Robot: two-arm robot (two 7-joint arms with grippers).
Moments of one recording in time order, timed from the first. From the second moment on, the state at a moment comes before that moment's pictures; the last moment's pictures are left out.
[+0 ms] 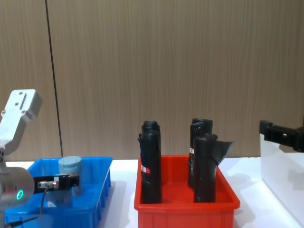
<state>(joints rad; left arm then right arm) -0.45 0.26 0.29 -1.13 -0.46 0.29 0.06 -0.01 0.34 -0.23 -1.77 0.29 0.03 0.07</state>
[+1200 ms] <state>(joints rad) -0.41 0.27 0.33 -1.47 -0.38 0.35 -0.04 -0.01 0.34 -0.23 -1.77 0.29 0.03 0.07</state>
